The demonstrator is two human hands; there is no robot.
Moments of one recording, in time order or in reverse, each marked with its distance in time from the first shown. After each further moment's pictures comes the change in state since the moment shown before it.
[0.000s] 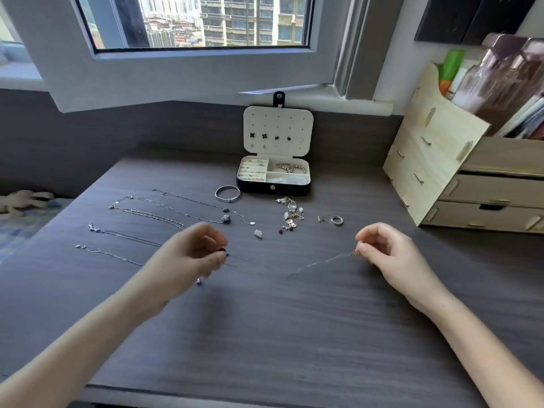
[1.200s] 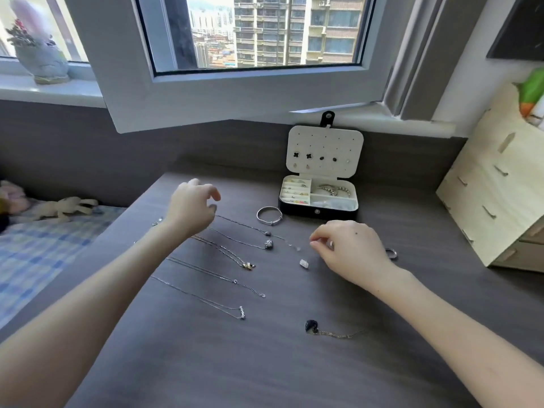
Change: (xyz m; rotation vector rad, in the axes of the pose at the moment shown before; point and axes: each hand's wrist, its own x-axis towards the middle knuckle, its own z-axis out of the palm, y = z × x) left_hand 0.142 -0.031 -0.101 0.937 0.394 0.147; right_hand 0.080 -0.072 0.104 -0.770 -0.152 -0.350
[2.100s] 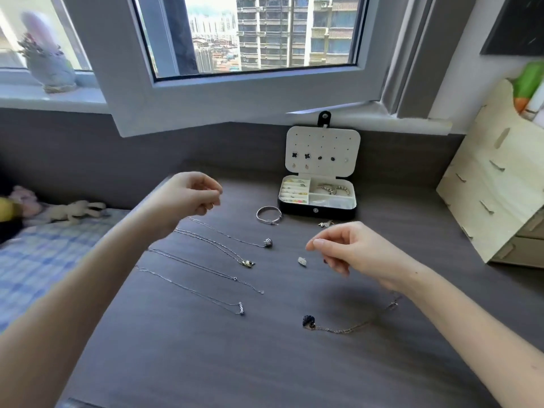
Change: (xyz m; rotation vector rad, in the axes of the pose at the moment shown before) left_hand -0.035 0.038 -0.067 -0.778 -0.247 -0.192; right_hand -0.020 0.005 -0.025 0.912 -0.338 0.203
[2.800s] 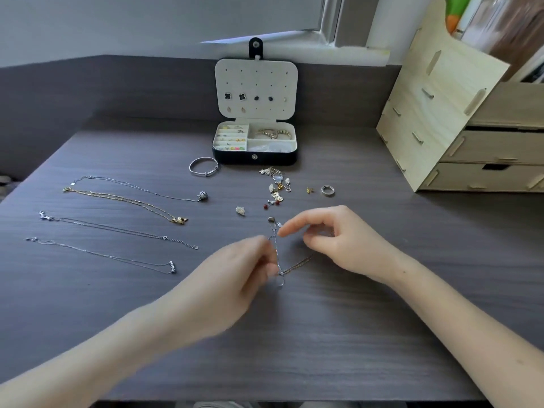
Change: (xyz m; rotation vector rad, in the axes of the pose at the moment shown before) left_hand -0.116 -0.010 0.143 0.398 -0.445 0.472; right_hand -0.068 0.045 -0.009 -0.169 0.072 -0.143
